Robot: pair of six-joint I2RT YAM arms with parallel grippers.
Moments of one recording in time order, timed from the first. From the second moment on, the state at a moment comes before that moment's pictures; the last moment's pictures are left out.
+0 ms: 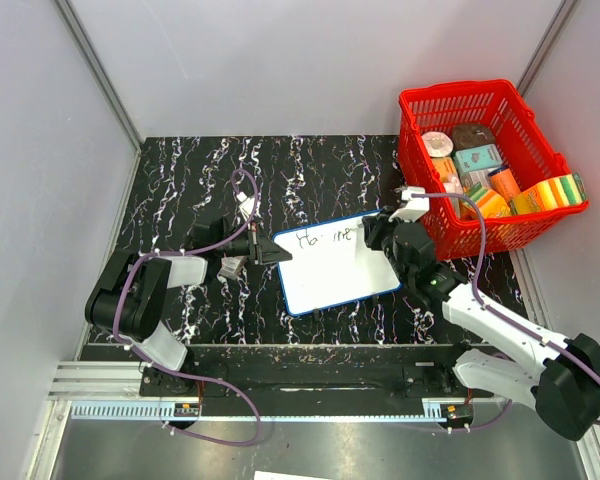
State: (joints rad) left arm -0.27 1.61 0.58 0.69 1.07 -0.56; right arm 0.66 1.05 0.63 0.22 0.41 0.46
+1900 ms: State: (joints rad) left arm -0.27 1.61 0.58 0.69 1.07 -0.56; right arm 0.65 0.93 0.57 0.19 0.46 0.48
